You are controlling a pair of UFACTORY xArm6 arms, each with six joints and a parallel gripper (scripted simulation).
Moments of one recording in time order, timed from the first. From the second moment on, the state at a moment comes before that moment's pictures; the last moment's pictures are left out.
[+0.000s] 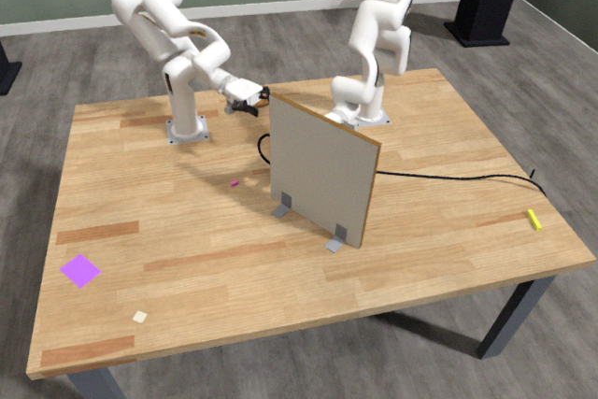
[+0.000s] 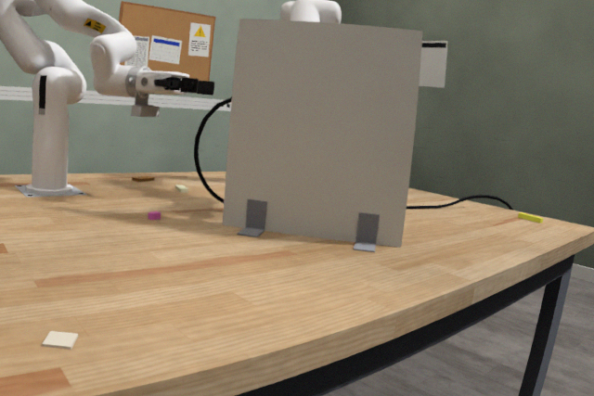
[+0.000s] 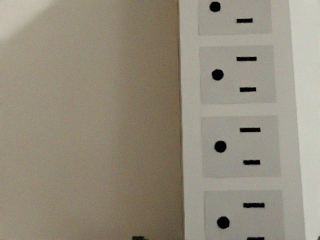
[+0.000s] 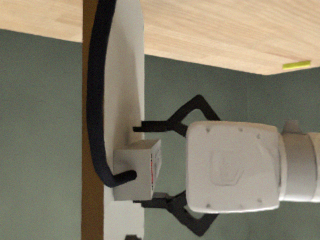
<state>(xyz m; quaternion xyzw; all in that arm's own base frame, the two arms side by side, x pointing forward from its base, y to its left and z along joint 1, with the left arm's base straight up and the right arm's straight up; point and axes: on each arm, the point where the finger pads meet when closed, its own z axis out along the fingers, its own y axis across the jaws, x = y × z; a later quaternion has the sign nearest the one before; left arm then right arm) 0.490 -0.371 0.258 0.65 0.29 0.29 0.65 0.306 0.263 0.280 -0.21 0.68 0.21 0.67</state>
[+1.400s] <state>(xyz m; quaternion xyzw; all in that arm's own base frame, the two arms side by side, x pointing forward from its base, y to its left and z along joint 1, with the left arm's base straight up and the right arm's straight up) 0.485 -0.367 0.258 0.65 0.29 0.29 0.65 0.306 0.263 0.280 -0.21 0.68 0.21 0.67</state>
